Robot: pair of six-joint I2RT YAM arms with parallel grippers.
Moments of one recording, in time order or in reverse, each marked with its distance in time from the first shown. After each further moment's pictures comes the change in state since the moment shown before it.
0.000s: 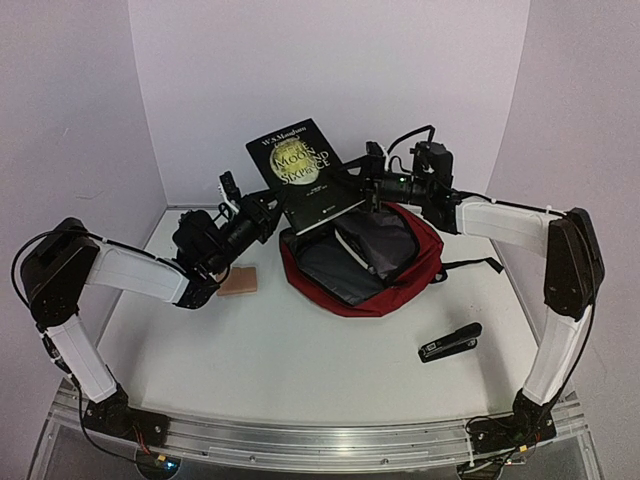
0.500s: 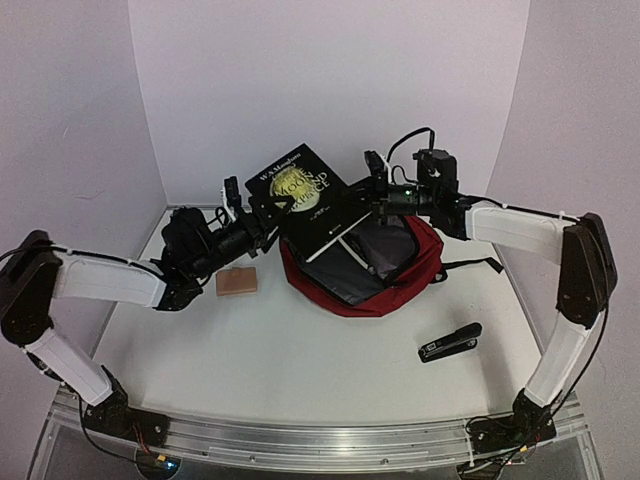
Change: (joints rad) left arm -0.007 -0.169 -0.067 -0.264 0.123 0.071; right arm 0.001 -0.082 -0.093 -0.116 -0.075 -0.193
